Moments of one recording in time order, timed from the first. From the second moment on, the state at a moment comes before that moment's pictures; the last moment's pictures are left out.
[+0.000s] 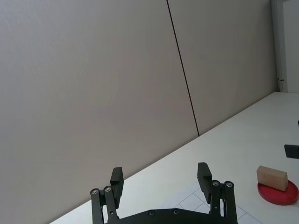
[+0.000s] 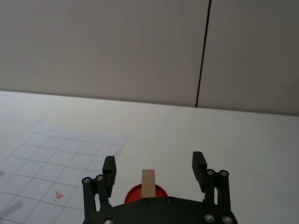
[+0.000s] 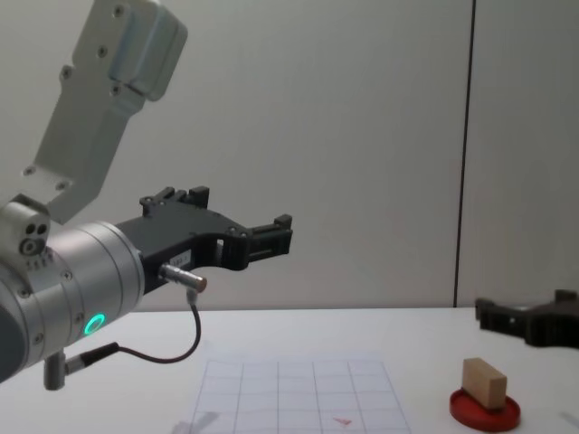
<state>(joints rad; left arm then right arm) -0.24 0.38 0.45 -1.63 -0.20 0.01 -0.01 0.11 0.24 -0.23 -1.57 0.25 0.16 0.06</state>
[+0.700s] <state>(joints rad) -0.24 0.38 0.45 -1.63 -0.20 0.01 -0.01 -0.01 0.34 -0.23 -1.76 0.29 0.04 0.07</state>
